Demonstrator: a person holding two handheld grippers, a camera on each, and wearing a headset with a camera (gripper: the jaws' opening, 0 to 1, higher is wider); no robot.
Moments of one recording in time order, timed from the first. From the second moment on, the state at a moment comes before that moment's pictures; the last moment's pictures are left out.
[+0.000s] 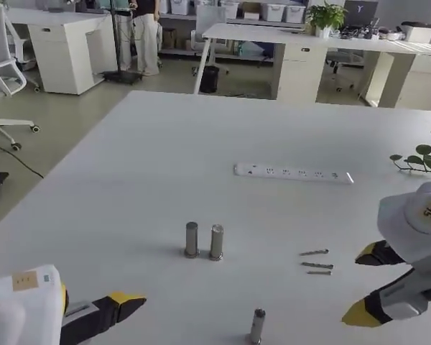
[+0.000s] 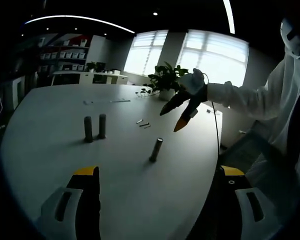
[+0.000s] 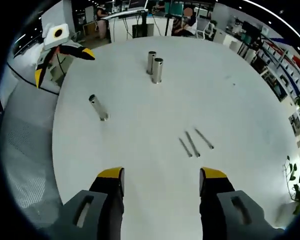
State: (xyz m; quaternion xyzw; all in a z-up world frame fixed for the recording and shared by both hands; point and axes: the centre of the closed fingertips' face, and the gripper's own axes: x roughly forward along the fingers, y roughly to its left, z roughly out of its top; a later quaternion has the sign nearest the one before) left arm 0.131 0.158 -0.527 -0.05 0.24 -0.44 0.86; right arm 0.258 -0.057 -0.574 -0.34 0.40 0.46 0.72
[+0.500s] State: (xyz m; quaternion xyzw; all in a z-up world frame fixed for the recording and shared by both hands) left arm 0.114 0.161 -0.532 -0.08 0.25 -0.41 0.87; right arm 0.288 -0.057 -0.605 -0.37 0.41 0.46 0.70
